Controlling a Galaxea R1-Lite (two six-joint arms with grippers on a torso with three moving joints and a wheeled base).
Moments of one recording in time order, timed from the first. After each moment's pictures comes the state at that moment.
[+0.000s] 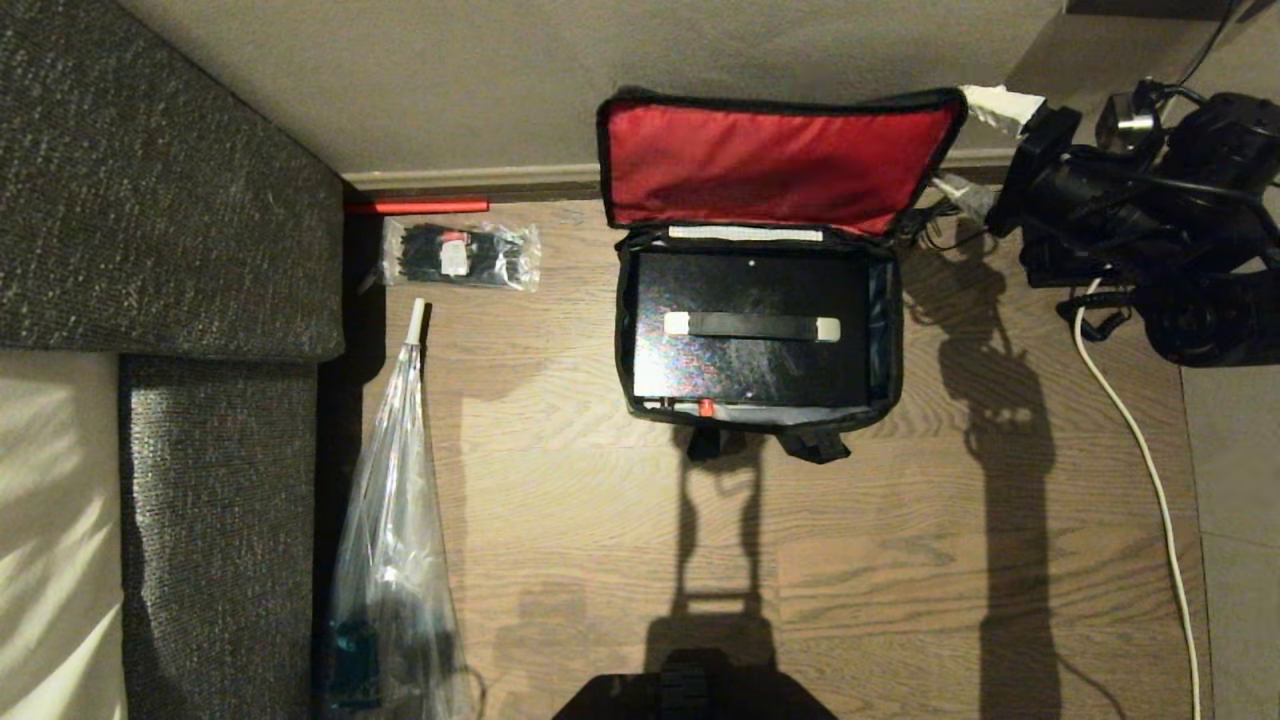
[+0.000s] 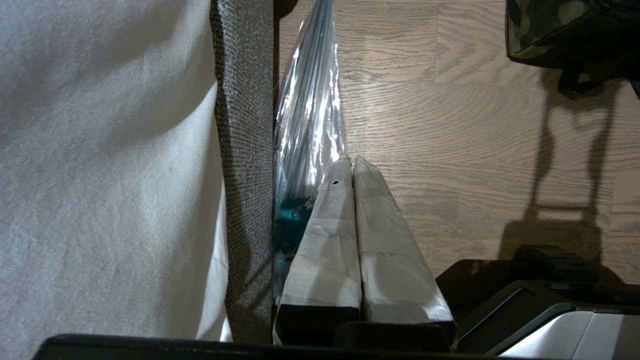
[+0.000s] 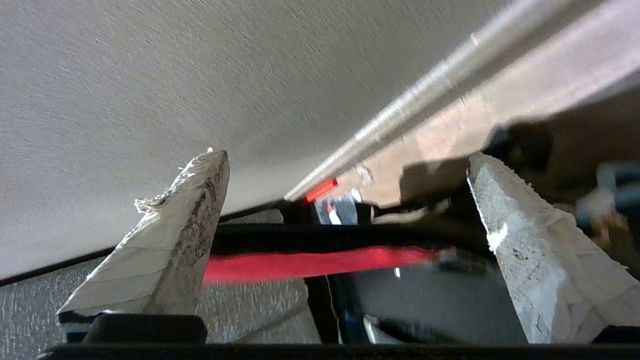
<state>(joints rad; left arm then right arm) 0.00 0.00 0.00 0.01 0.01 0.00 -0.02 1.97 -1.38 -1.02 0.56 1.12</state>
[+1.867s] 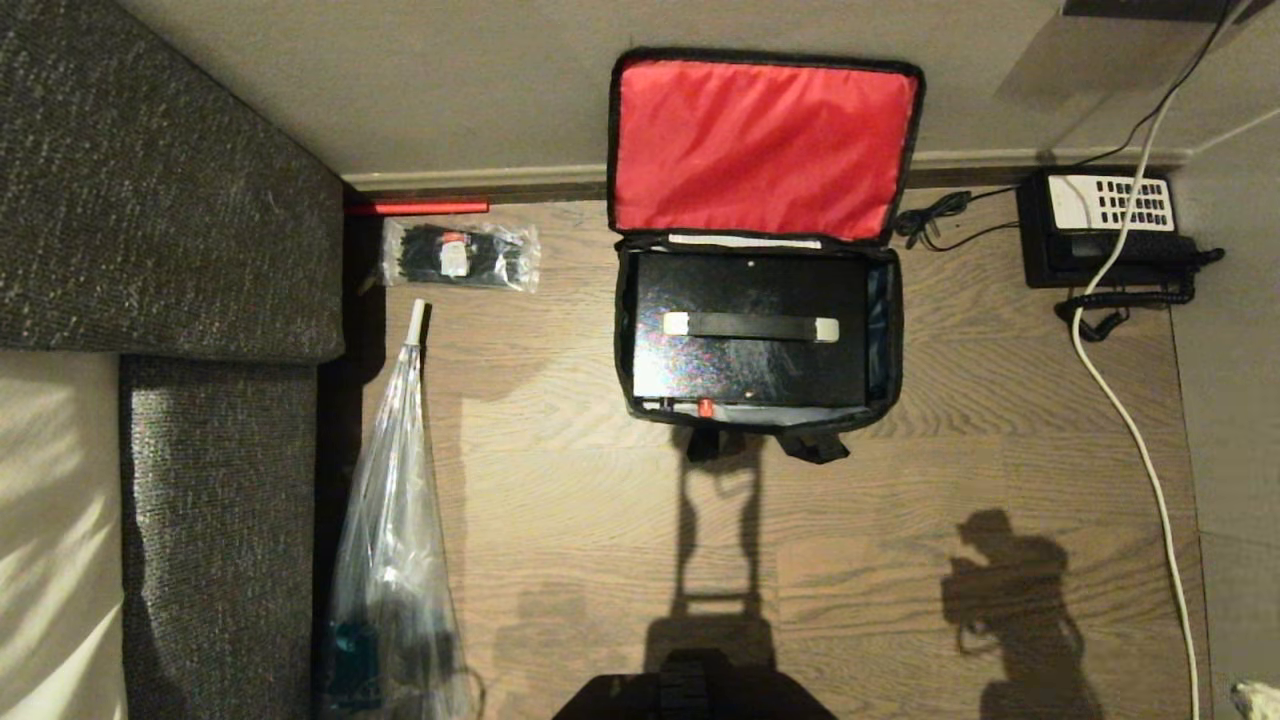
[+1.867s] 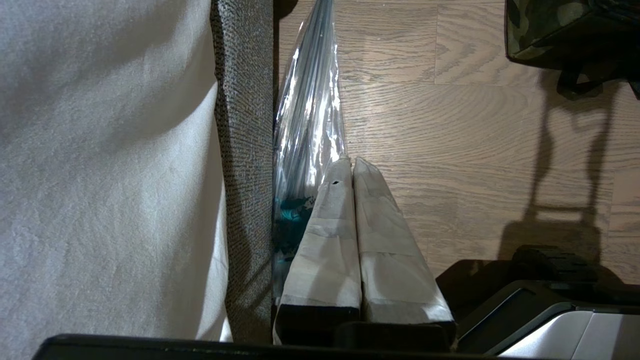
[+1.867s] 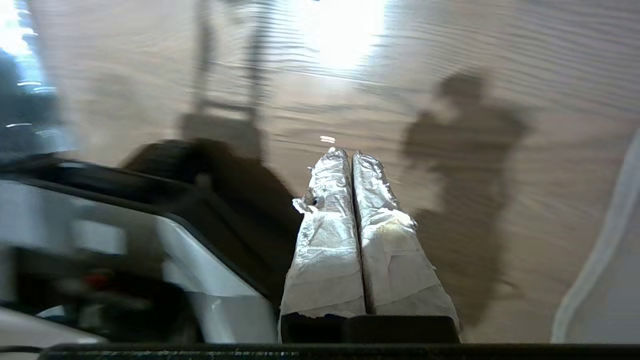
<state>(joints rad) 0.00 0.00 0.00 0.01 0.01 0.00 -0.05 0.42 -0.17 0.04 0.24 -0.11</state>
